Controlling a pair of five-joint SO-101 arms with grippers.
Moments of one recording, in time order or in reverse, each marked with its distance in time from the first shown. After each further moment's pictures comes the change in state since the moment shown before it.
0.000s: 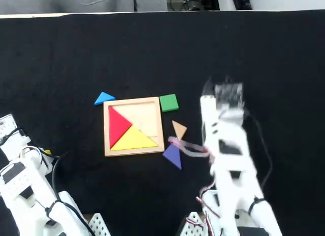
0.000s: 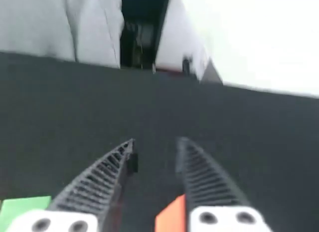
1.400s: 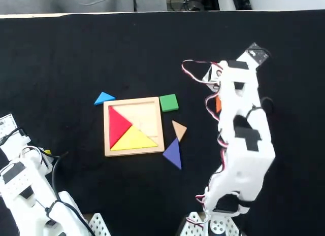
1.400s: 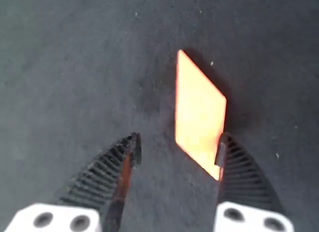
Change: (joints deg) left arm 0.1 0.0 0.0 0.0 0.0; right arm 2.7 63.9 -77.3 71.2 -52.4
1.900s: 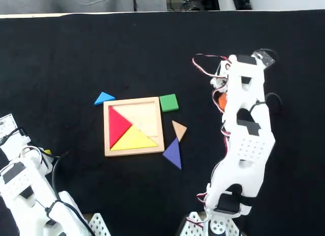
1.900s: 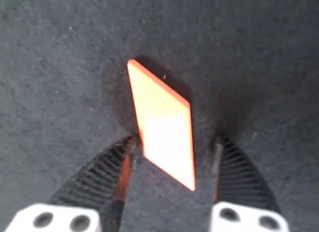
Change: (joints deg) left arm 0.0 0.0 0.0 0.0 0.0; right arm 3.6 12.2 -15.4 12.5 1.4
